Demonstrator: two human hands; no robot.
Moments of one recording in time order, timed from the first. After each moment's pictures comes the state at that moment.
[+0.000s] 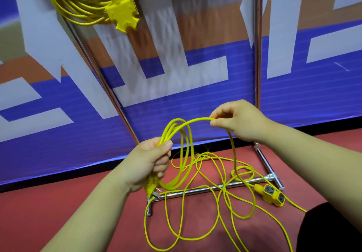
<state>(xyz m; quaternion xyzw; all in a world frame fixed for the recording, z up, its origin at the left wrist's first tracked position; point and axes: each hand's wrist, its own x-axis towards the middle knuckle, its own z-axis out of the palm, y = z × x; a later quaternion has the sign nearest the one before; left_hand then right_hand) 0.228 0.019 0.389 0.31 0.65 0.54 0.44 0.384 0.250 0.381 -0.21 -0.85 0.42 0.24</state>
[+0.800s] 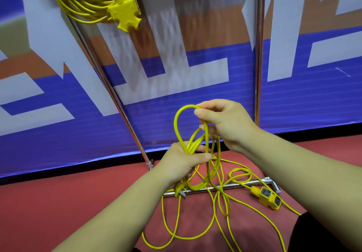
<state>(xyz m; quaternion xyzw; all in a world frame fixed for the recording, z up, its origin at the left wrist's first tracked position) 0.267 0.077 0.345 0.35 0.72 0.48 0.35 0.370 0.204 0.400 -0.20 -0.57 0.73 0.32</state>
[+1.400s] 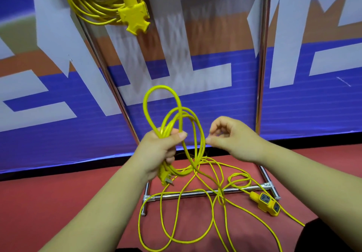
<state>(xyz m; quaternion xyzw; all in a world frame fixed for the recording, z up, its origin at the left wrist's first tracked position) 0.247 0.053 0.393 0.26 0.65 0.63 0.33 0.389 0.224 0.367 -0.16 -0.79 0.55 0.21</state>
